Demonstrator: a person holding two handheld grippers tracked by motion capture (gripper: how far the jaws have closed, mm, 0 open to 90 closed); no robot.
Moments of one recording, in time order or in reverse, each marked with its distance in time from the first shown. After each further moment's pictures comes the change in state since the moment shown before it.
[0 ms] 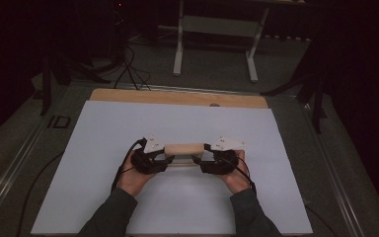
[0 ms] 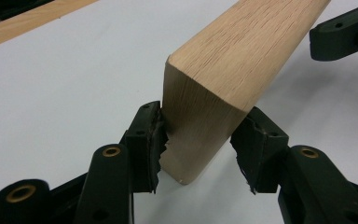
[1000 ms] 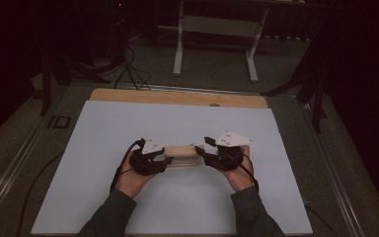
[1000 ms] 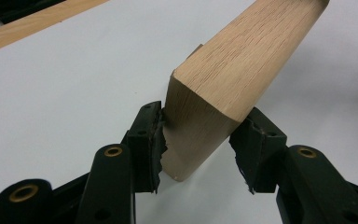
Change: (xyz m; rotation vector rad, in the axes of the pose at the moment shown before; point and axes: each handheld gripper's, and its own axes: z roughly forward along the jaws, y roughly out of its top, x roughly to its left) left arm -0.005 0.002 -0.010 -0.015 0.000 -0.009; right arm 0.006 0.025 -0.025 -0.077 -0.062 -0.011
